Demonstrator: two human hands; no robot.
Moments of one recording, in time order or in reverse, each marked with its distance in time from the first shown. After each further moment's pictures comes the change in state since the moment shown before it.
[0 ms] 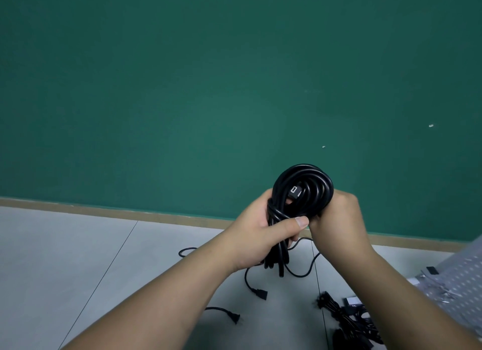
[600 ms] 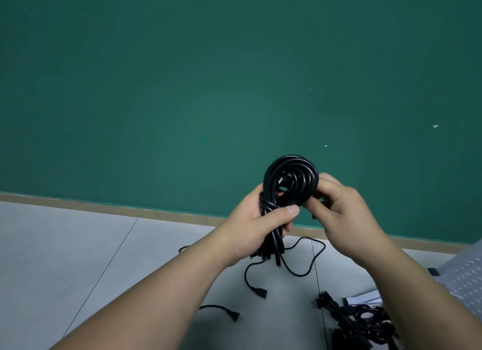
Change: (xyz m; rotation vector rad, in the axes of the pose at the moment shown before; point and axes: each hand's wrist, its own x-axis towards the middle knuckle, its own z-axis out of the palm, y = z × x) left_hand 0.008 -0.007 -0.010 -0.077 0.088 -0.033; right_hand 0.009 0.024 -0.005 0.489 -0.218 0.001
